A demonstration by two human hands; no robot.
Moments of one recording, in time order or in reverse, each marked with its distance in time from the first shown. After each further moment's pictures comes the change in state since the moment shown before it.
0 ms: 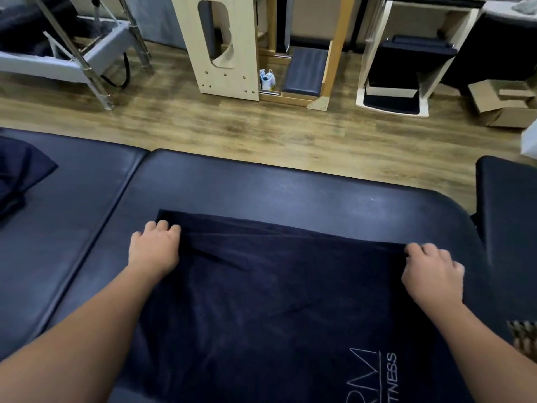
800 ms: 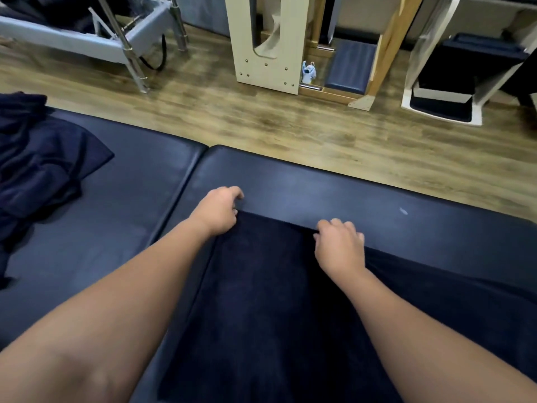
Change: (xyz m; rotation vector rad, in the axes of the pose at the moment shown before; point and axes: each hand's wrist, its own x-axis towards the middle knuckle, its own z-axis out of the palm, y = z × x) left_hand 0.106 -0.064 -0.012 -0.706 -0.045 0.213; right_hand 0.012 -0.328 -0.068 0.274 -0.155 -0.327
